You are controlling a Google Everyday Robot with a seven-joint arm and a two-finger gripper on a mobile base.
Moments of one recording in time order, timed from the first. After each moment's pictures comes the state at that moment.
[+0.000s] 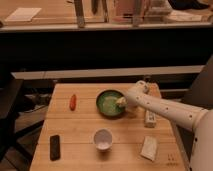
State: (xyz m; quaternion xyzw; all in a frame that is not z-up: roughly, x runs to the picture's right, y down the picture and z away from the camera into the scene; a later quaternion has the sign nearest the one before) arm 0.141 0.128 0.917 -0.16 -0.13 -0.46 0.86
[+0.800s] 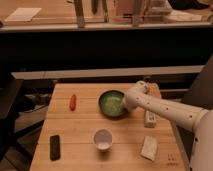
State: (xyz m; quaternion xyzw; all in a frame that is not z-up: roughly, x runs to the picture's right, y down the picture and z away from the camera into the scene) arm 0.137 0.129 0.916 -0.16 -0.14 -0.47 0.86
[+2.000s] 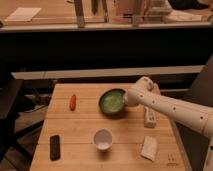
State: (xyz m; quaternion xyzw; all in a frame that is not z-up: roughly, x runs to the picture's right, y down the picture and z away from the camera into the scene) arm 0.141 0.095 0.875 -0.11 -0.13 -0.51 0.84
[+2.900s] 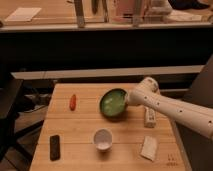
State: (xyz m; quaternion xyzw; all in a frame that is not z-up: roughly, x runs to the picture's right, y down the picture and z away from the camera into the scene) arm 0.145 0.087 0.856 -0.08 -0.14 -0.56 0.81
